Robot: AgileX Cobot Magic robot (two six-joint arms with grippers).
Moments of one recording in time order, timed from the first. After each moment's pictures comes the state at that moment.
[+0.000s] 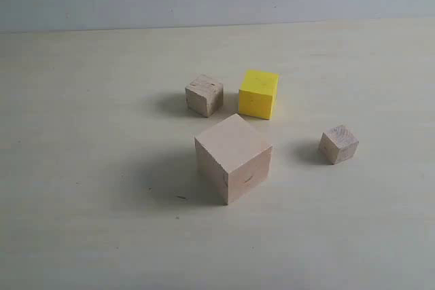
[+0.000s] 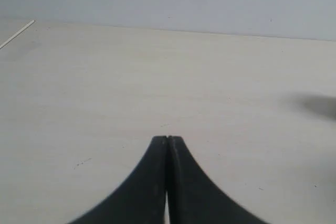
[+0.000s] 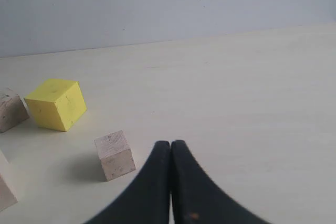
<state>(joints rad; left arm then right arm) 0.04 0.00 0.00 -0.03 0.36 -0.01 0.03 0.00 0.00 0.05 0.35 0.04</state>
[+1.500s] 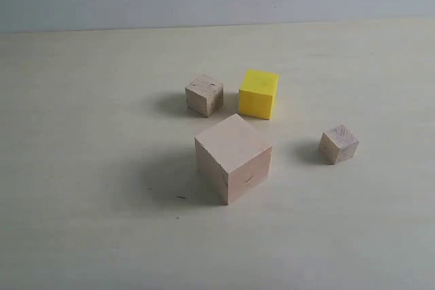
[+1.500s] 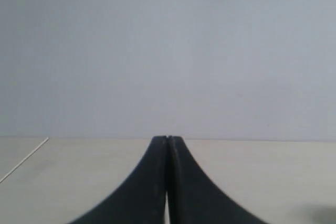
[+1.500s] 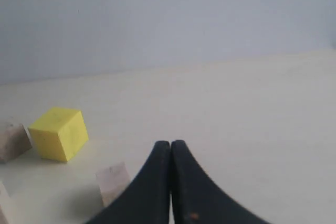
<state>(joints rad) 0.04 0.00 0.00 -0.02 -0.02 0.03 0.03 0.00 0.00 0.05 0.24 0.04</state>
